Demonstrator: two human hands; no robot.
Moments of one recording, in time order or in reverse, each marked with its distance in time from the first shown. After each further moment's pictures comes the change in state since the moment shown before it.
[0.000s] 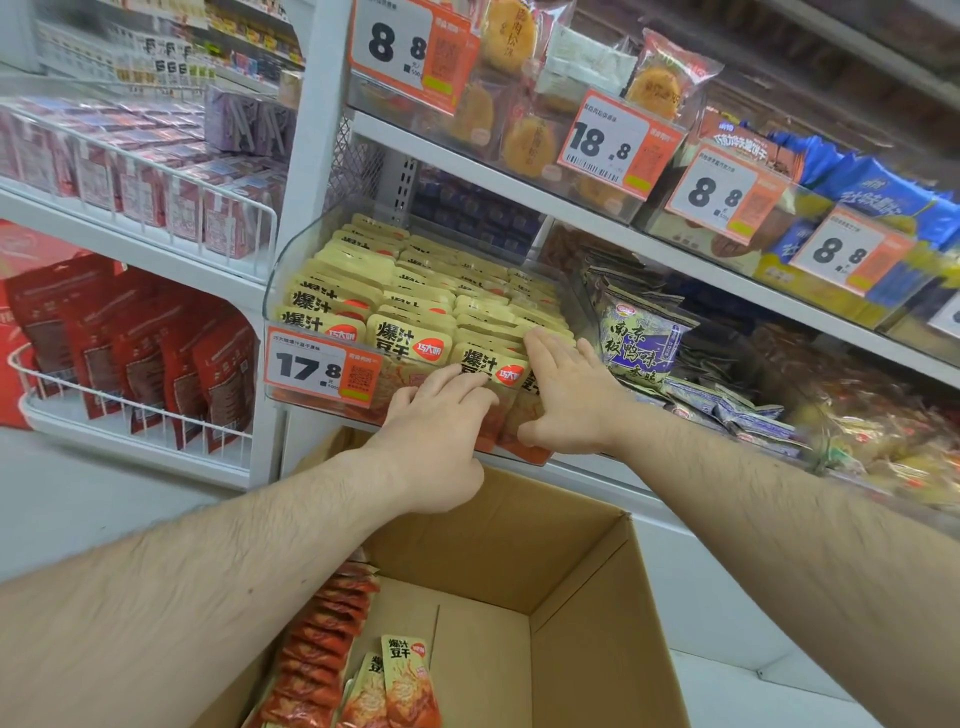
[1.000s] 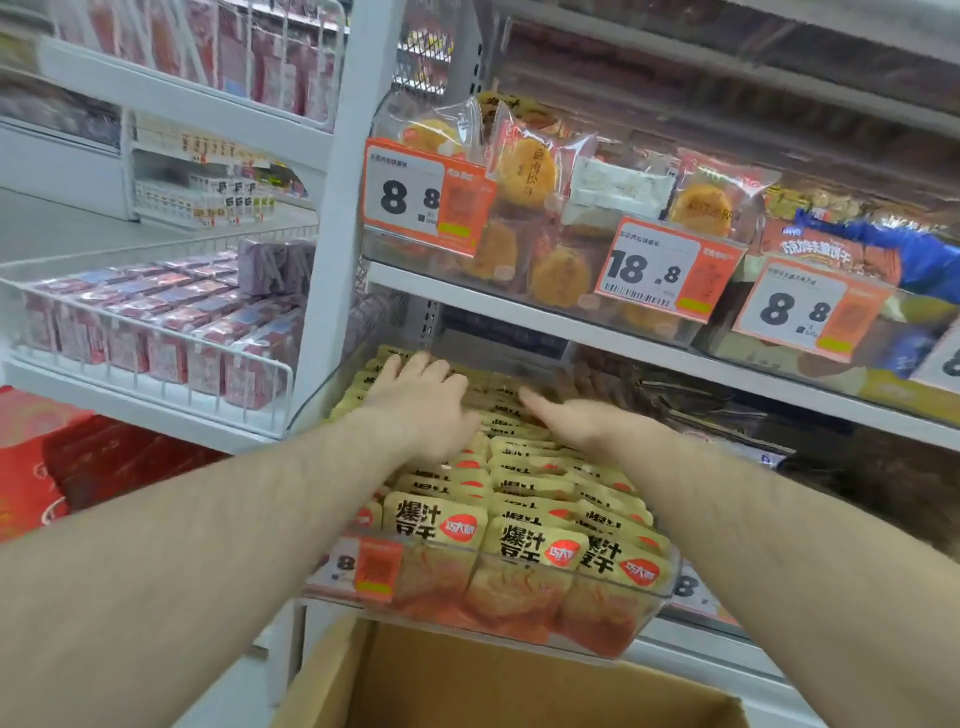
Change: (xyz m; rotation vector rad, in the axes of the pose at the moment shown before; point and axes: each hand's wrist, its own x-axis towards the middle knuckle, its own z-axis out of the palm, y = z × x) left_hand 0.144 -0.082 -0.095 0.389 0.028 -0.223; right_hand 0.147 0.027 -0.042 0.465 -0.128 0.346
